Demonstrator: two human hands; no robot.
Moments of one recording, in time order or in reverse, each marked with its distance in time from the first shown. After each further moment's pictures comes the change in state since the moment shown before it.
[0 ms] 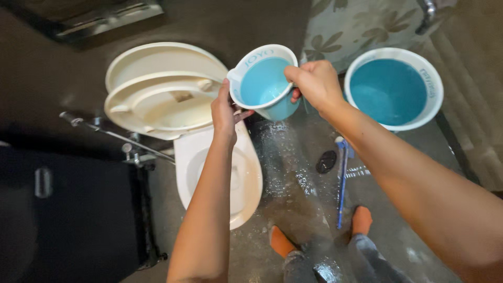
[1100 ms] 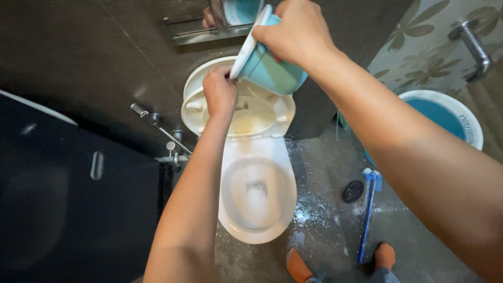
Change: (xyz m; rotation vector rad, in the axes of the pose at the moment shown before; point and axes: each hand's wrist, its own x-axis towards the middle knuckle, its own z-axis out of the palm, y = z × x) left_hand 0.066 0.111 -0.157 0.863 0.447 0.873; right_hand 0.016 -0.197 0.176 -0.634 -0.028 -0.445
